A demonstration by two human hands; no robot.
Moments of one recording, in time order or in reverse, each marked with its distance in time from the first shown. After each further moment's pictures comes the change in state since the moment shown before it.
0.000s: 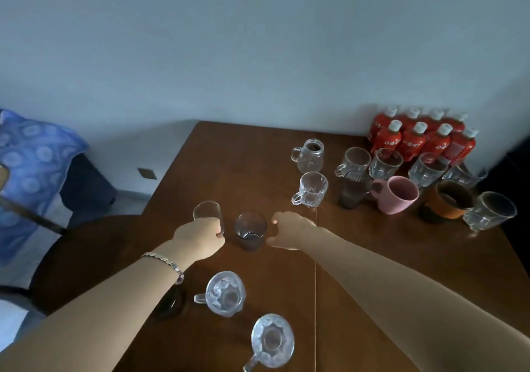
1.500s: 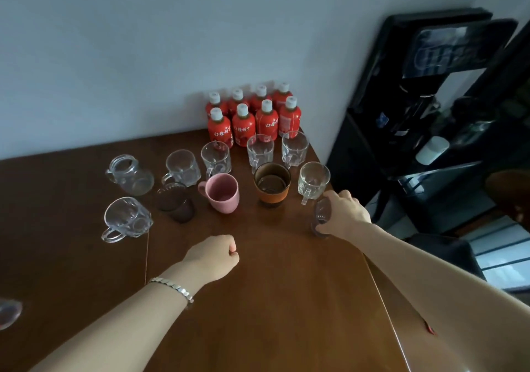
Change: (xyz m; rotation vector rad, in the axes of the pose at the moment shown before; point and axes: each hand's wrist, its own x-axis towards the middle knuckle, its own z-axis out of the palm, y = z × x) left_hand 0.025 0.402 0.050 0.004 -0.154 0.339; right_hand -0.136 0.450 -0.033 0.214 0.296 0.600
